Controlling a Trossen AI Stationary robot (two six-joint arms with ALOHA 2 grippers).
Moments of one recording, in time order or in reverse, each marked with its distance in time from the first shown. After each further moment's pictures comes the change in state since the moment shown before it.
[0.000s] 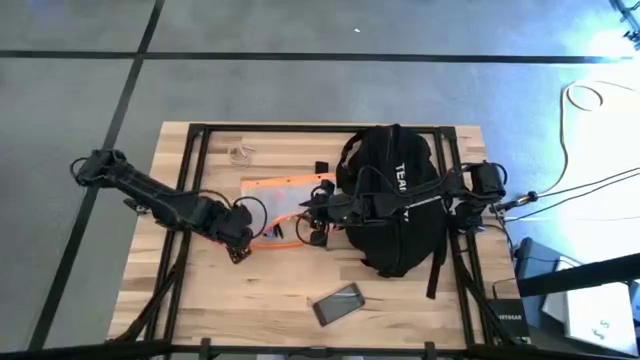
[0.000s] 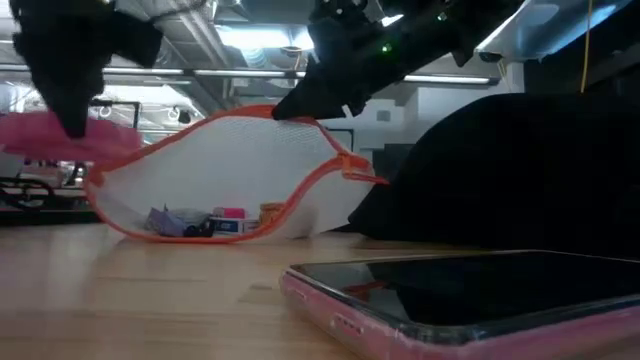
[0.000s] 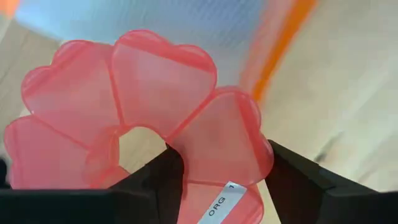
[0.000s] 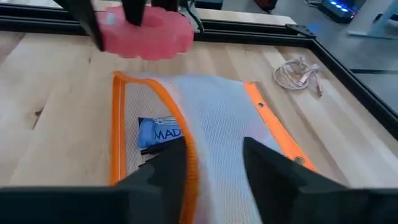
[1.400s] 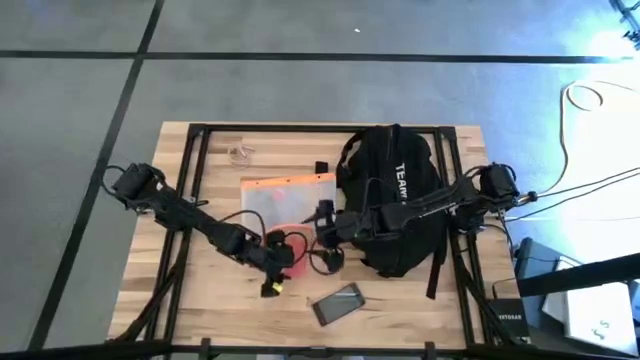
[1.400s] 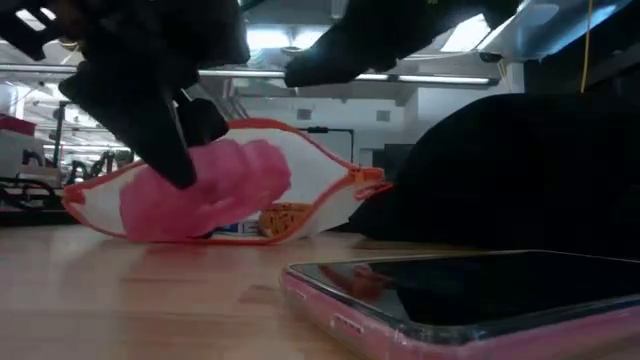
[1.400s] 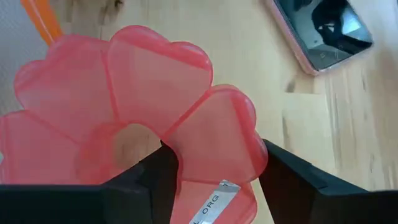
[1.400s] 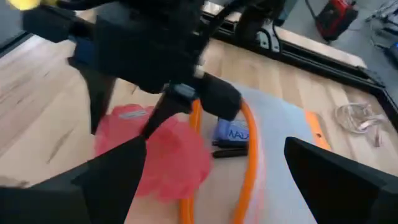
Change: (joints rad) left arm -0.039 0.392 -0.012 0.855 0.034 0.593; right arm 0.127 -0.081 0.000 -0.116 -0.099 -0.196
